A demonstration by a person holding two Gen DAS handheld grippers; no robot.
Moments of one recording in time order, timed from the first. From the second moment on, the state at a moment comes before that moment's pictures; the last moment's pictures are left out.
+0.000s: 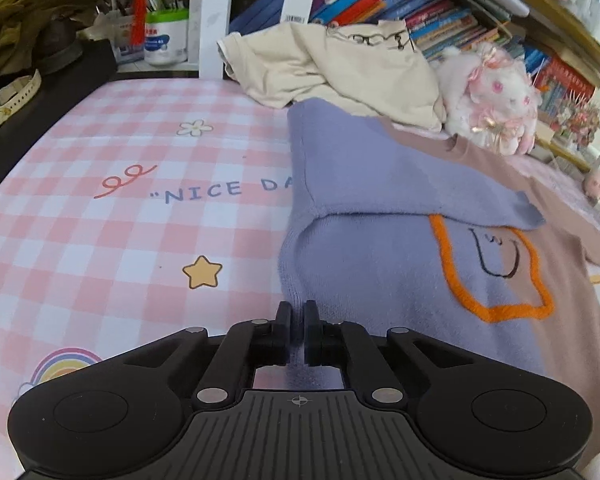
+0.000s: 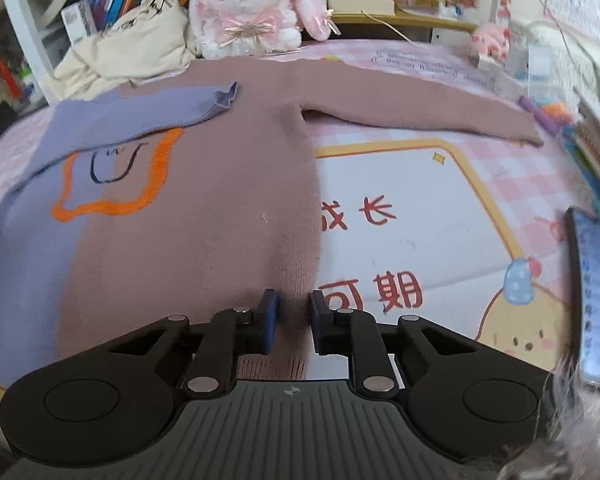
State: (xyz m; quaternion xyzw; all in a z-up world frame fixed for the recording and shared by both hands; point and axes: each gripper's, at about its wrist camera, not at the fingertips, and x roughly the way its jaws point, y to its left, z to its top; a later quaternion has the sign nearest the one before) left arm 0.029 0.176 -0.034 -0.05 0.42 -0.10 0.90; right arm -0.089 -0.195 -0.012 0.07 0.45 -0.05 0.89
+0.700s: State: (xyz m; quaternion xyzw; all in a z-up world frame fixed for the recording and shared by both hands) left arm 0.038 0.217 -0.040 -0.07 0.42 -0.08 0.90; right arm -0.081 -0.155 -0.014 0.02 0.45 0.00 0.89
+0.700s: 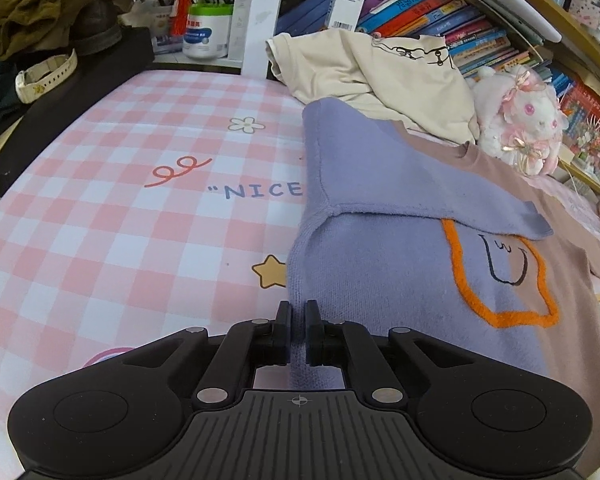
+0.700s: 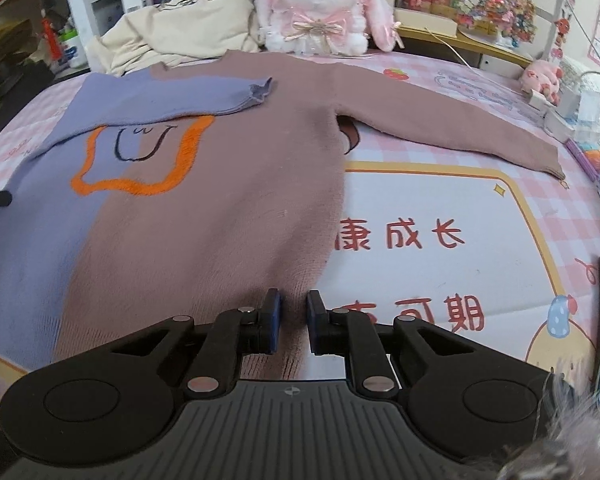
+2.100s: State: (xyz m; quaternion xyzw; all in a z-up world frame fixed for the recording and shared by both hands) left arm -0.024 0.161 -0.021 0.03 0.38 -0.14 0.91; right arm -0.109 -0.144 0.011 0.00 0.40 -0.06 0.92
